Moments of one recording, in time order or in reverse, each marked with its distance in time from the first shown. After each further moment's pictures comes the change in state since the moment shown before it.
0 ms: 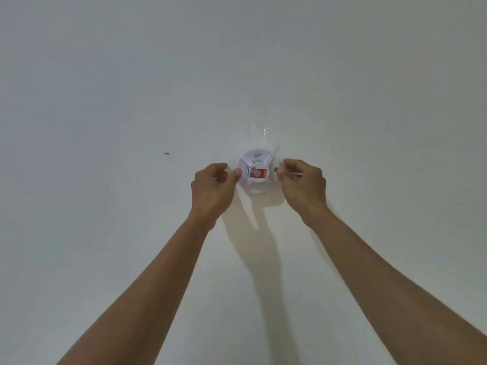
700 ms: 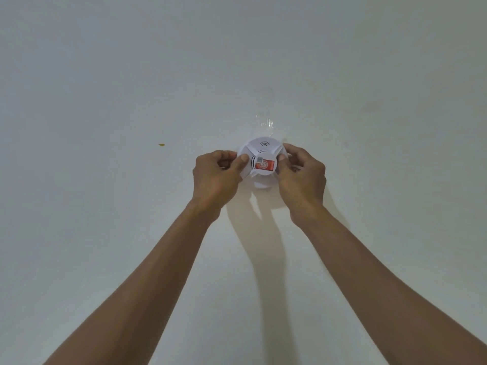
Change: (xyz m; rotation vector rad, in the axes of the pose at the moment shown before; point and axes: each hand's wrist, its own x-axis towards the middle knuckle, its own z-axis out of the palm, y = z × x) left_hand 0.018 0.001 0.014 -0.191 -0.001 -0.035; right_hand 0.004 -0.003 0.026 0.214 0.119 -0.009
